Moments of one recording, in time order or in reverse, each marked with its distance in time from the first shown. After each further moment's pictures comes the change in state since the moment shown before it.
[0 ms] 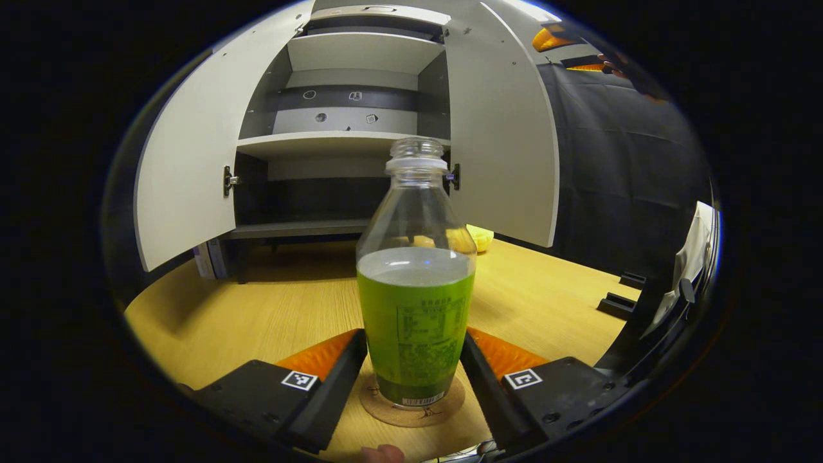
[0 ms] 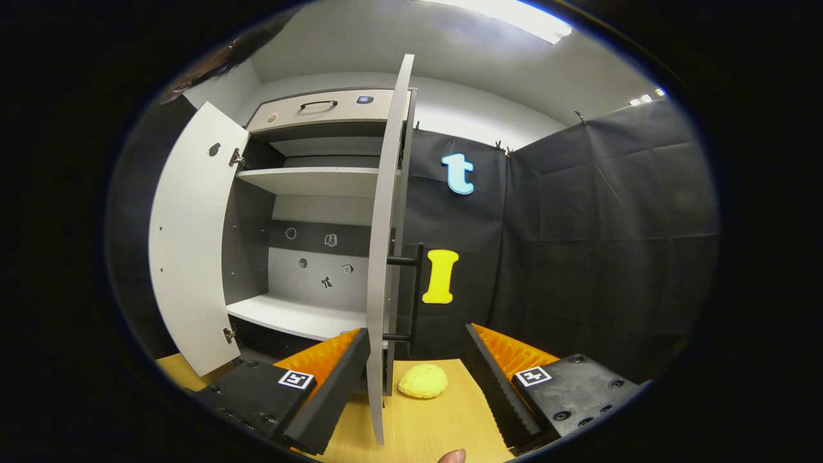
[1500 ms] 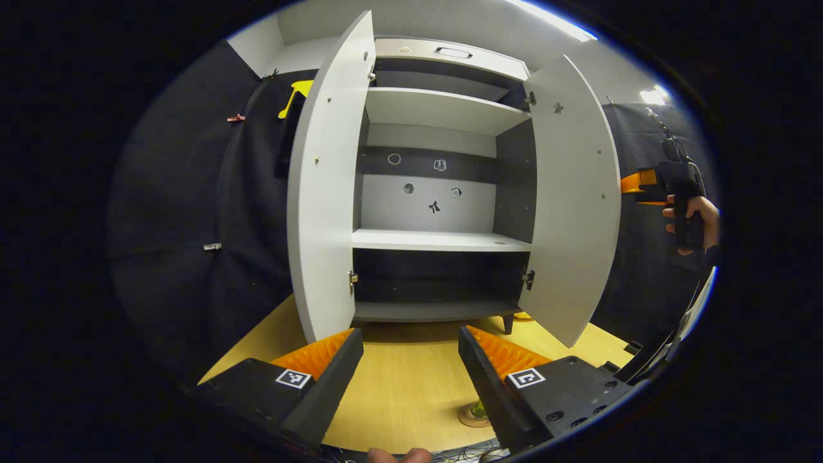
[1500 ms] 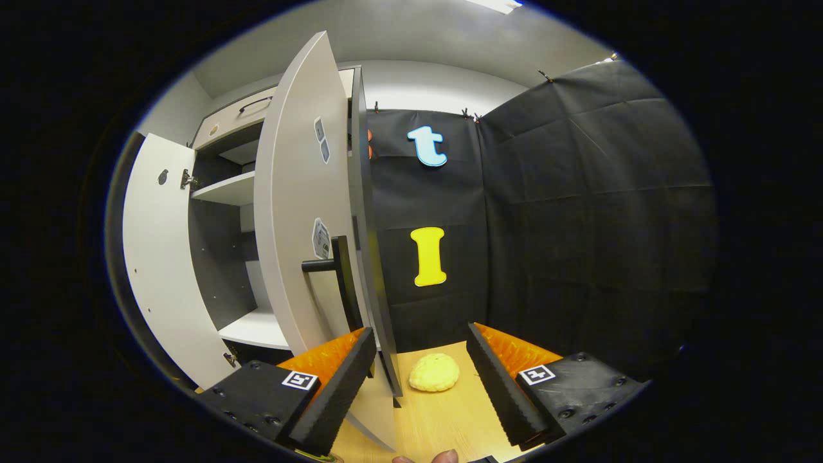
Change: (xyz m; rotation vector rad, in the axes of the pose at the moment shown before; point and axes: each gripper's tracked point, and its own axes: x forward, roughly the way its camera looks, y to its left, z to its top) left arm -0.157 0.144 0.217 -0.071 -0.112 0.261; right arm 0.054 -0.021 -0.014 0.181 0.100 -0.055
